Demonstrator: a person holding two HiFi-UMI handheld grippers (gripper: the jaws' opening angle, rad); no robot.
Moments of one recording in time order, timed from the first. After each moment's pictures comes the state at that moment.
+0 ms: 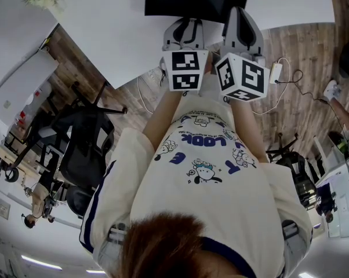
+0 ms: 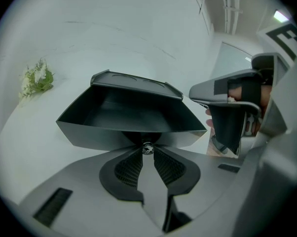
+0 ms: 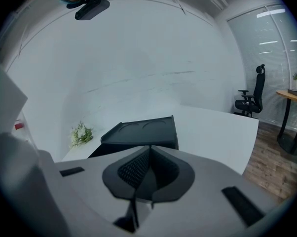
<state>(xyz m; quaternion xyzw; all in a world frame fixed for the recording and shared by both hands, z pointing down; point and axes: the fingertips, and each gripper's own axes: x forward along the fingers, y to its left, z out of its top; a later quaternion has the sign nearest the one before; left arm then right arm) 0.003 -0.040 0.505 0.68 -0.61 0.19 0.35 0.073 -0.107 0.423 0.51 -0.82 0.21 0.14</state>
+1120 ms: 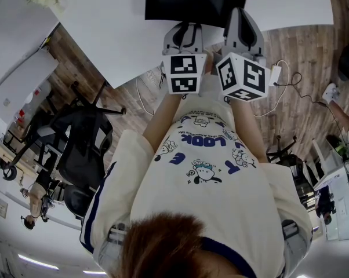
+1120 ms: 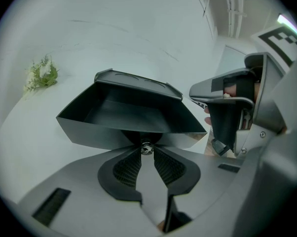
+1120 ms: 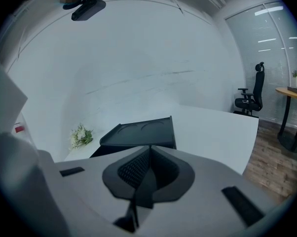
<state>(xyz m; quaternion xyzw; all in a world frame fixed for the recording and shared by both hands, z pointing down) 0.006 -0.031 0.506 0.67 -0.62 0.17 0.36 0.078 -0.110 0.421 0.51 -0.82 0.22 0.13</state>
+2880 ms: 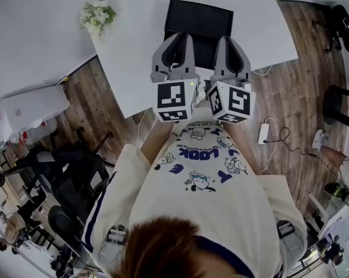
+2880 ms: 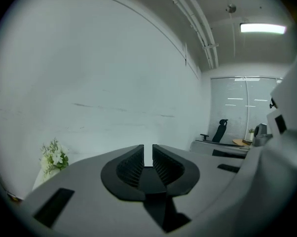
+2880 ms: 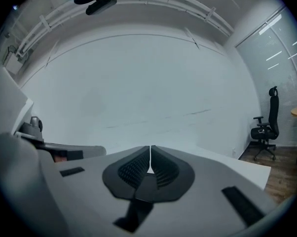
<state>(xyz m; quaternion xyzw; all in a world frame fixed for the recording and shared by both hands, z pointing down) -0.058 -0.079 0.259 0.69 -0.71 0.02 0.12 0.040 -0.113 0.262 0.48 -0.87 0.09 0.02</state>
